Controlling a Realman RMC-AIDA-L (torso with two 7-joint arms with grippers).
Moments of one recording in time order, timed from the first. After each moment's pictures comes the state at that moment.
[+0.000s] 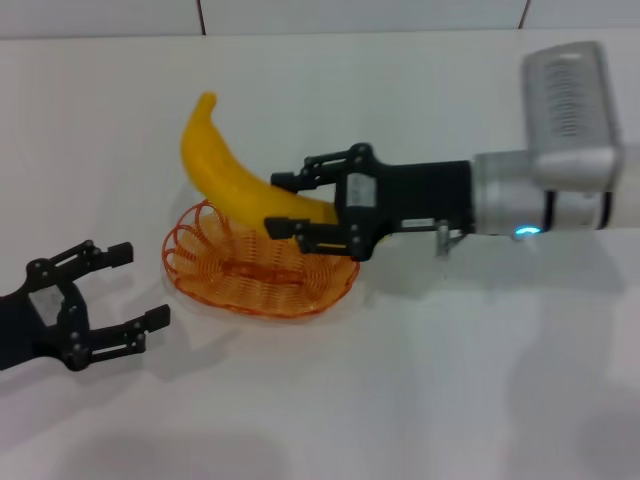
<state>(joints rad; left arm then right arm) -0.33 -2.03 0.66 0.54 1.91 1.62 -0.91 0.81 2.04 -0.58 -0.15 -2.05 -1.44 0.86</state>
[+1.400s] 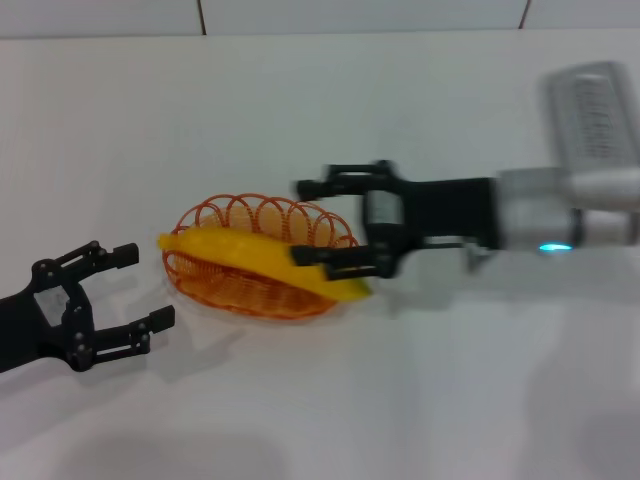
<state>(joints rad) -0.34 -2.03 0.66 0.53 1.91 1.62 -0.91 0.74 2.03 -0.66 -0.20 -1.99 -1.52 0.86</state>
